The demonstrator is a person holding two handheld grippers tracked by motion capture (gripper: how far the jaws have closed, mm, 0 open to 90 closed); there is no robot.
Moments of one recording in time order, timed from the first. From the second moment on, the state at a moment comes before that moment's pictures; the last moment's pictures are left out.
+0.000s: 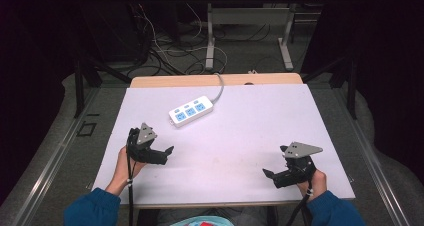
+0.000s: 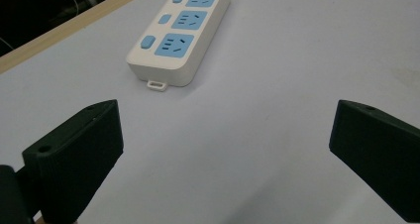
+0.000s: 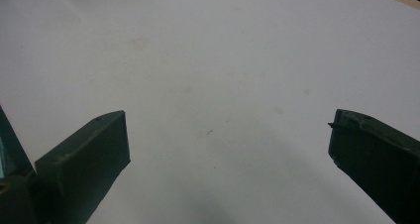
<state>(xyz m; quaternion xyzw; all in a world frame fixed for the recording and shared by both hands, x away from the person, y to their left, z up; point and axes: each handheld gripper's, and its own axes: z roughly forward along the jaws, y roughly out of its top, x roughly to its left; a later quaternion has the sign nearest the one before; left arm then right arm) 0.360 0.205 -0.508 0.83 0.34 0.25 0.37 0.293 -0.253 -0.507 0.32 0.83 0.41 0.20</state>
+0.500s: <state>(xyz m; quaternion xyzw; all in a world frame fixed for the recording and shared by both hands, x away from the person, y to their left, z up) 0.382 0.194 -0.507 0.84 0.33 0.24 0.36 0.293 -0.252 -0.507 0.32 0.83 0.40 0.20</state>
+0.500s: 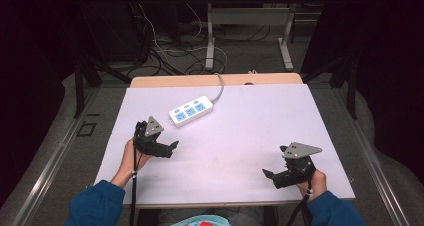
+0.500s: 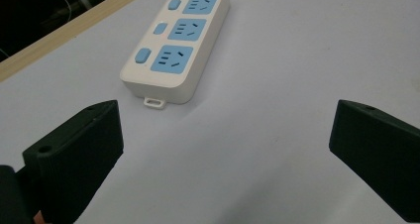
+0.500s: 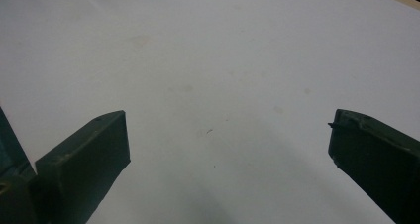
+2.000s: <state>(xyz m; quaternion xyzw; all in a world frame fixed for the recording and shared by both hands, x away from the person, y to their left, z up) 0.457 0.181 -0.512 0.83 0.36 0.22 0.36 0.294 -0.251 -0.508 0.31 0.84 0.40 0.20</state>
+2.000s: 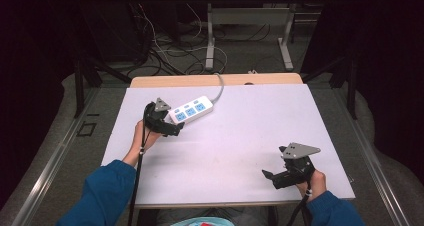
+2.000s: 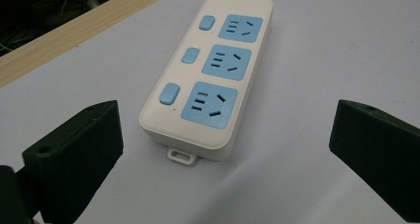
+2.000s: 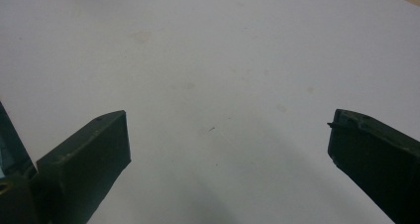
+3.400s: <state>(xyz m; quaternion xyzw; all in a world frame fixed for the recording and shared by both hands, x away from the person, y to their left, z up) 0.495 0.171 -0.515 0.83 0.38 0.21 0.36 0.295 -0.249 -0.510 0.31 0.84 0.40 0.19</state>
